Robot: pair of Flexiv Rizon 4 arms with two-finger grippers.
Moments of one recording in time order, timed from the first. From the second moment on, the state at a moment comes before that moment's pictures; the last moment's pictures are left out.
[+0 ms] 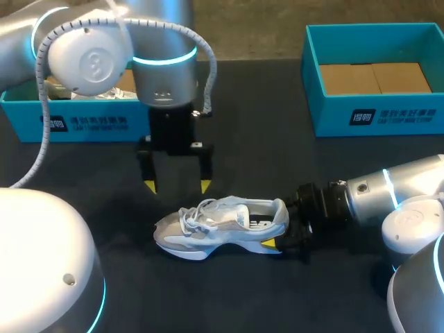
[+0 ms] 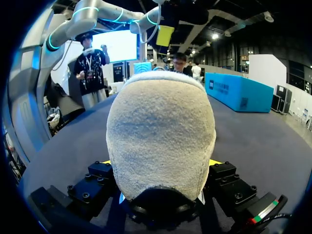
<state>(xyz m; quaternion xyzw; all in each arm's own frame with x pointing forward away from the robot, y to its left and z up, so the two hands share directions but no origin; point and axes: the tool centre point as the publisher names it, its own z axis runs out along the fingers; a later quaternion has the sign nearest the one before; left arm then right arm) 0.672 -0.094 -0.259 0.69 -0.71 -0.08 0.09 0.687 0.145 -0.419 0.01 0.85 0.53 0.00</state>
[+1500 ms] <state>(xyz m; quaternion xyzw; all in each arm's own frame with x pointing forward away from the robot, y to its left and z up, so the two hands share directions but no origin) 0.667 -0.194 -0.352 0.72 -0.66 -0.18 -0.04 0.687 0.146 -0.419 0.01 0.85 0.53 0.00</state>
